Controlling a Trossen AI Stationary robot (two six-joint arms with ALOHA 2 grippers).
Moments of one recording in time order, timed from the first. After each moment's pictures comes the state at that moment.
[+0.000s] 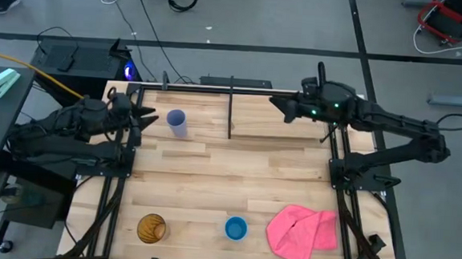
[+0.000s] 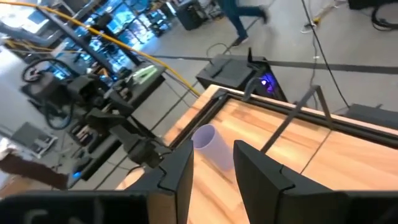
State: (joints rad) left arm 0.11 0.46 0.81 -0.68 -0.39 -0.27; right arm -0.19 1.05 1.16 -0.38 0.24 0.71
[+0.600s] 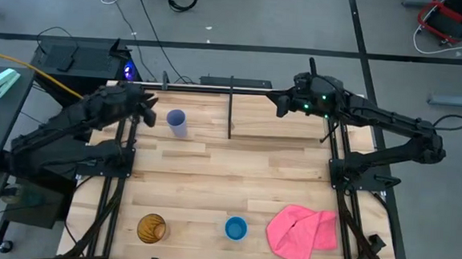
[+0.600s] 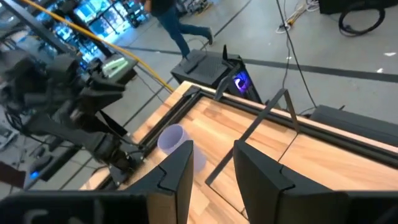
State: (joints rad) left arm 0.50 0.62 0.81 -0.68 -0.36 -0.20; right arm -0.29 1.11 1.16 -0.39 0.18 0.63
